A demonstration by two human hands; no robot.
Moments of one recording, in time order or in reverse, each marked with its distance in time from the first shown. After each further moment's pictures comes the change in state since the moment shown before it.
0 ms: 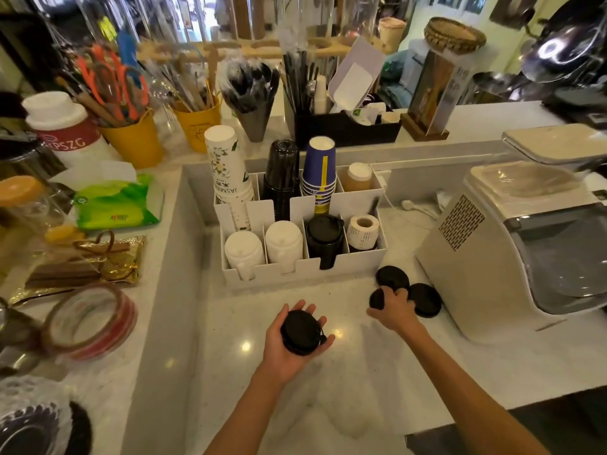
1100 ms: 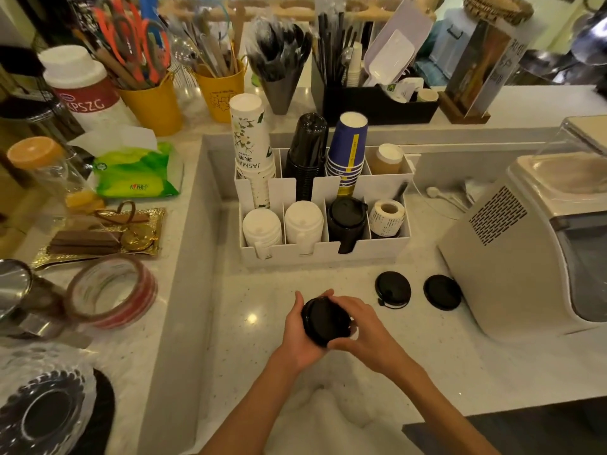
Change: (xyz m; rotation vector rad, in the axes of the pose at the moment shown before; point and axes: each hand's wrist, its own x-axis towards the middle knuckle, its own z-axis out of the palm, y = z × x) left_hand -0.004 -0.006 0.000 -0.014 -0.019 -0.061; right_hand -0.111 -0.057 0.039 0.328 -0.152 -0.628
